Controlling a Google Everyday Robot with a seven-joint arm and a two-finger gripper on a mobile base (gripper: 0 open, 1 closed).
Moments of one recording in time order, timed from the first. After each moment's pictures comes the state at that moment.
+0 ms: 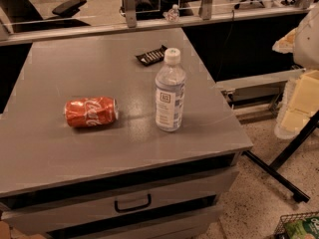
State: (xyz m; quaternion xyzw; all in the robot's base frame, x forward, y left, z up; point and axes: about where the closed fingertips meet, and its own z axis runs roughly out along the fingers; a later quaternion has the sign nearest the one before) arm 0.438 -0.217 0.976 -0.60 0.78 -0.03 0.16
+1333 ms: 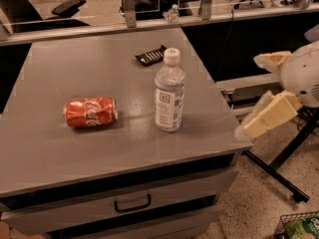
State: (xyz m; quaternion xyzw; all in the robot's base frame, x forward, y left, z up) arm 0.456 -0.173 0.947 -0.53 0.76 0.12 0.37
